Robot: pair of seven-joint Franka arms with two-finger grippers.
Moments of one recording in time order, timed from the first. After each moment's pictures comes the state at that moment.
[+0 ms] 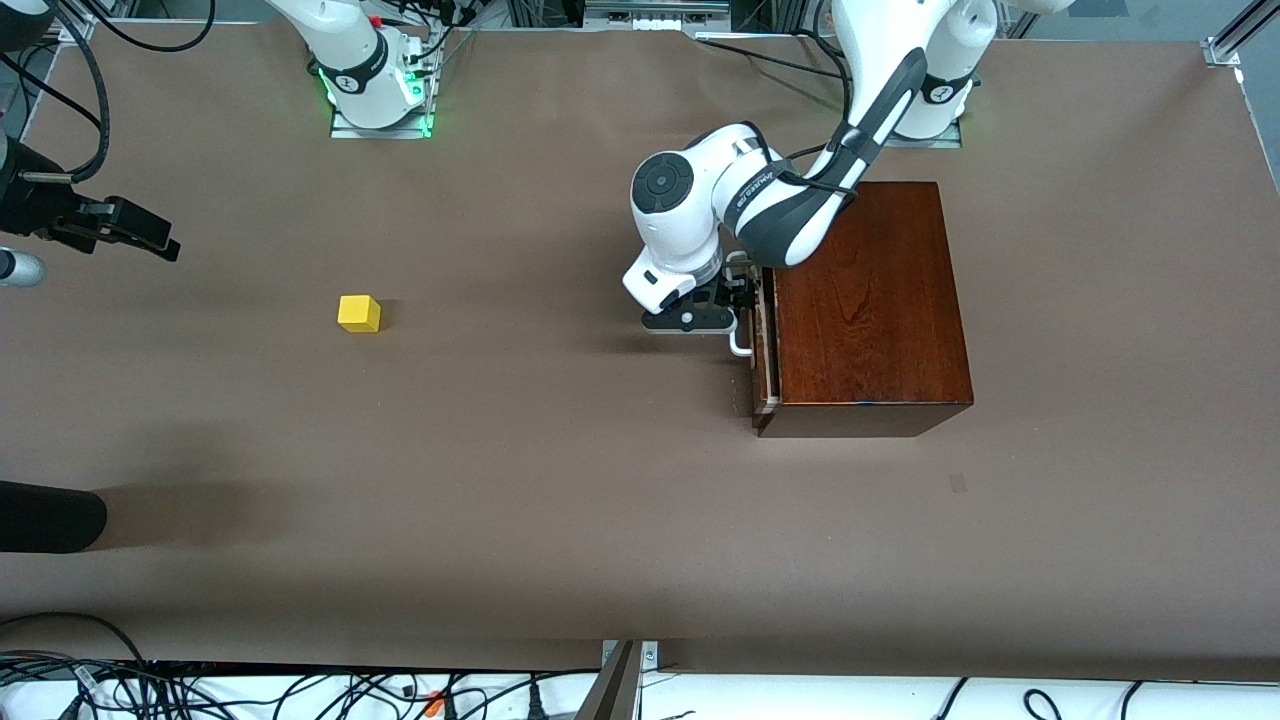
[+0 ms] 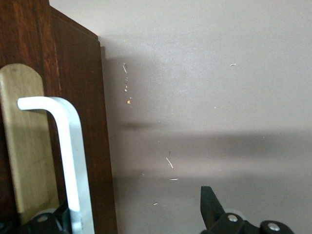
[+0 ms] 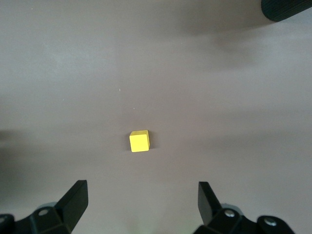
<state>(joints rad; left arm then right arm) -0.55 0.57 -0.26 -1.66 0.31 2.06 -0.90 0.02 0.04 -0.04 -1.60 0.01 1.57 0.07</state>
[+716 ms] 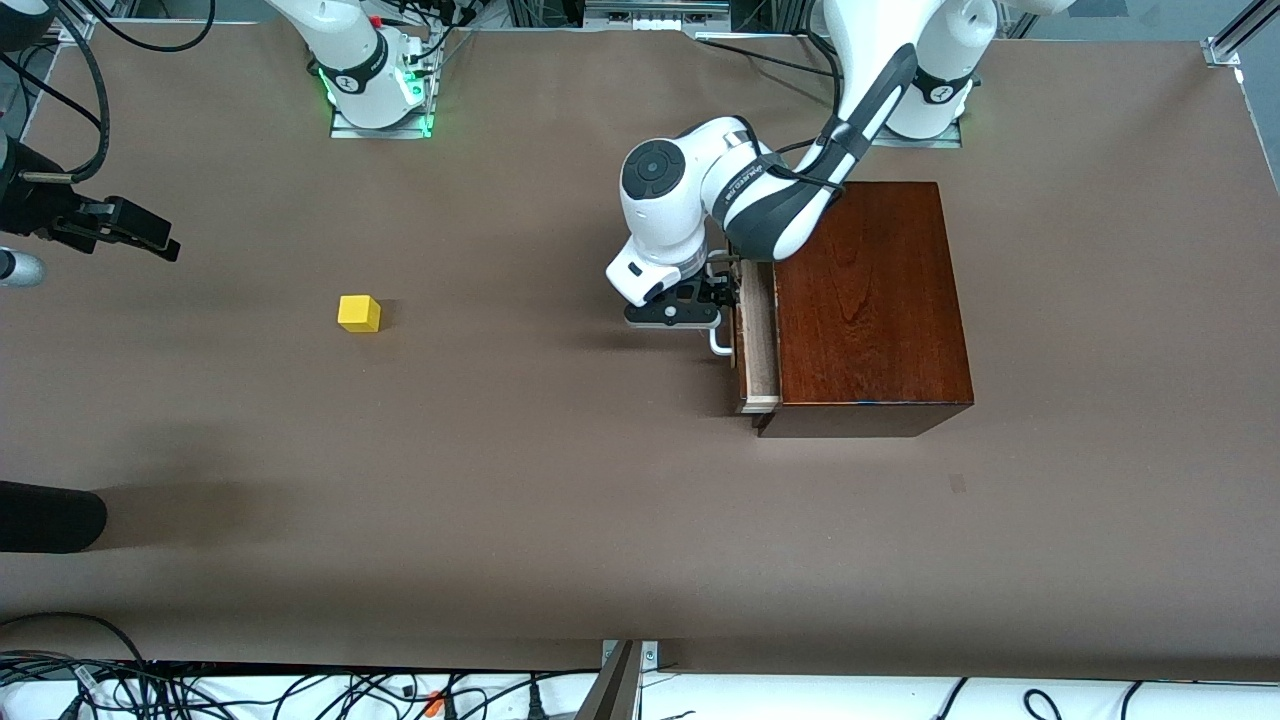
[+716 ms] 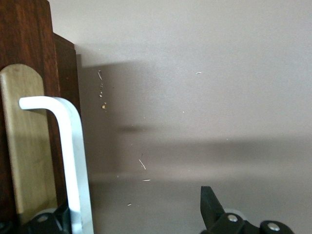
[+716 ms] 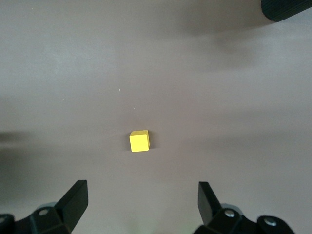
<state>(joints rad) -0.58 0.58 -0.26 -1.63 0.29 2.10 -0.91 0.02 0.03 -0.04 -1.60 0.01 1.57 0.07</state>
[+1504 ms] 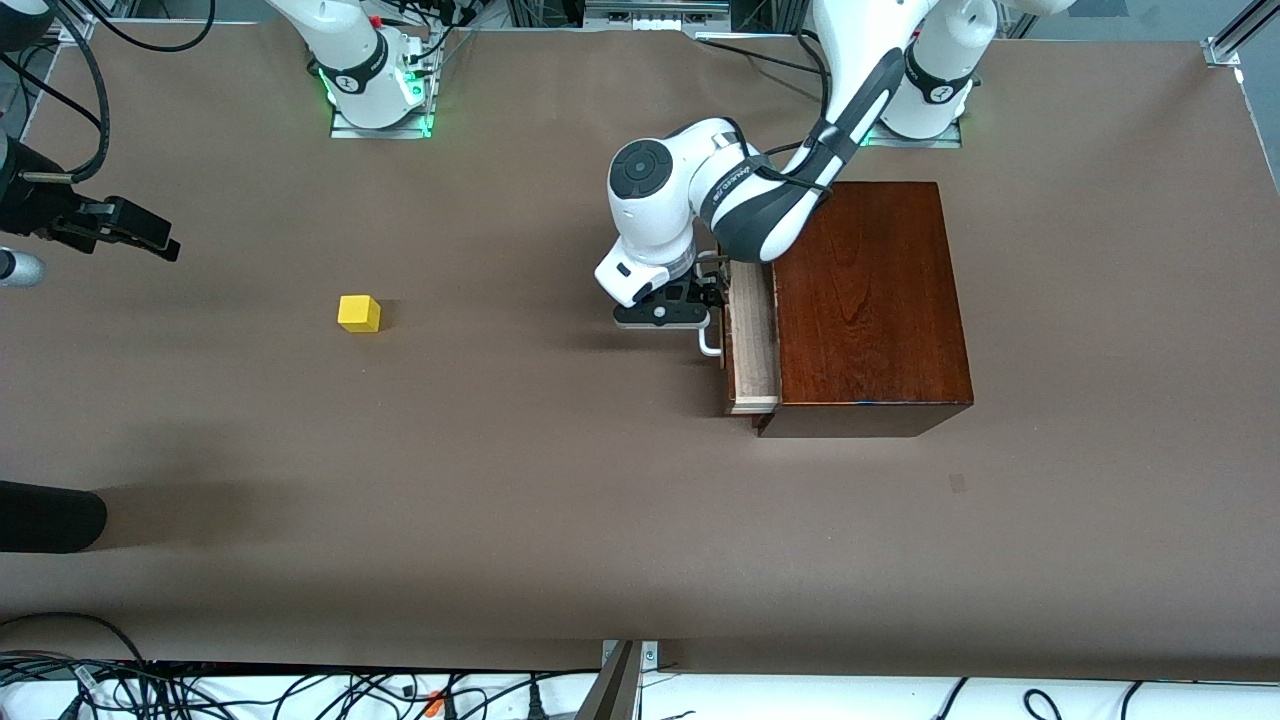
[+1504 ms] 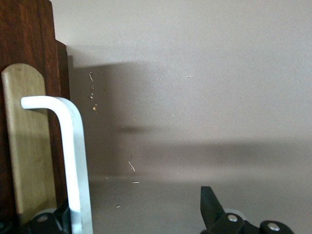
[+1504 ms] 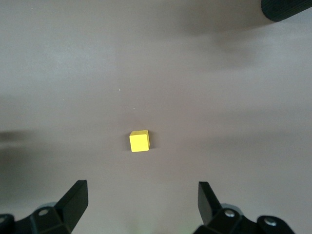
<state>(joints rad) -0.60 0.61 -0.25 -1.59 0.29 2.09 -0.94 0.02 0.04 -0.04 -1.60 0.01 1.57 0.07</state>
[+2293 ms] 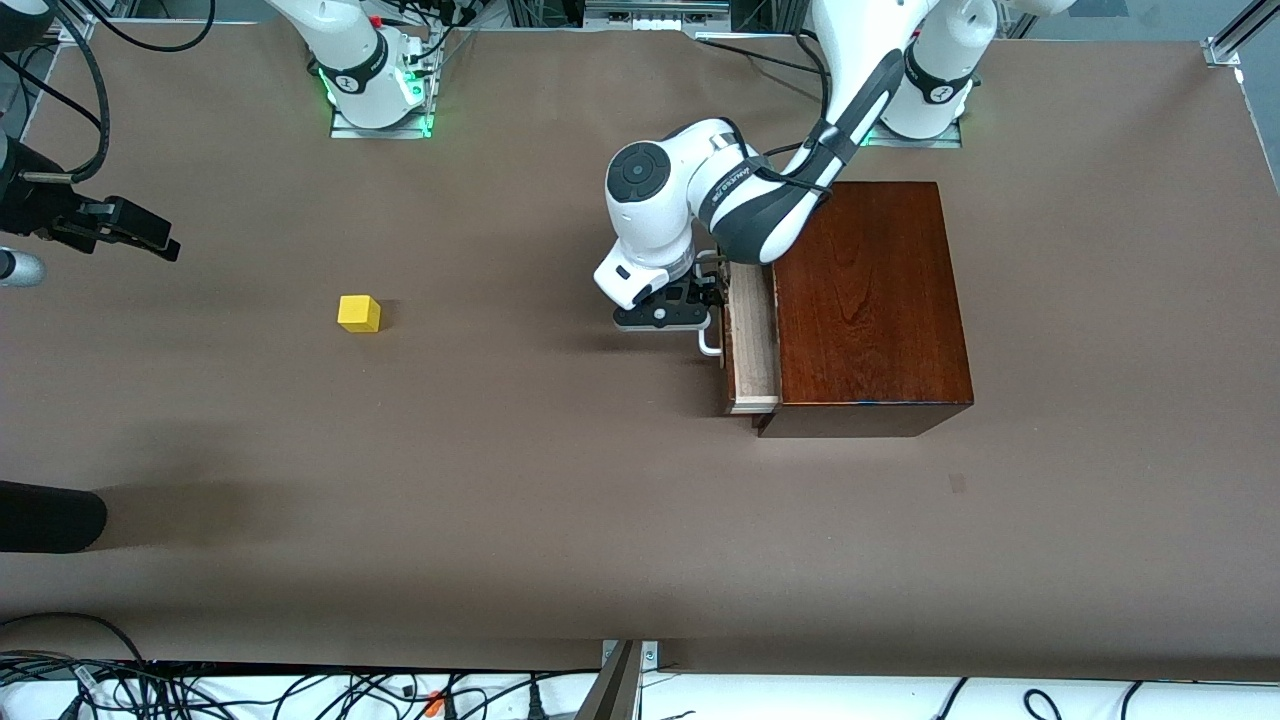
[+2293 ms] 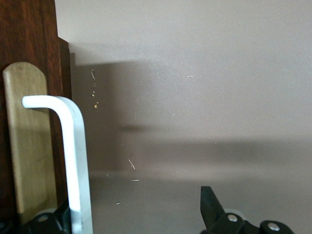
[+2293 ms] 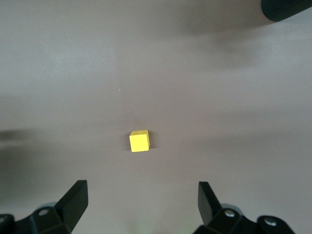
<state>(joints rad) -0.60 0.62 -0.25 -1.54 0.28 2.05 -0.94 0.02 0.03 -0.04 -1.60 0.01 1.57 0.07</state>
